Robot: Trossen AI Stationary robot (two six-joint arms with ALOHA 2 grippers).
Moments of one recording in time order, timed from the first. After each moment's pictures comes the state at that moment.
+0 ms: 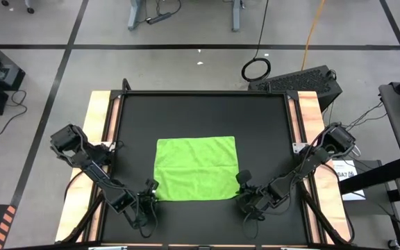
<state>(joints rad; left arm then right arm) -0.84 1.67 0.78 -0.43 -0.44 -0.26 0.67 1.69 0.84 -0.32 0.45 0.13</state>
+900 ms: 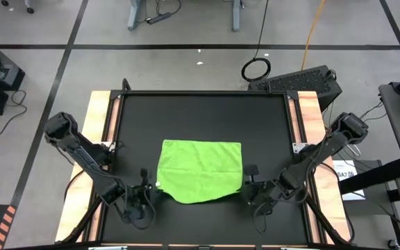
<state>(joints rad) -0.84 1.45 0.78 -0.43 -0.68 -0.41 0.67 1.44 0.84 -0.35 0.45 0.38</state>
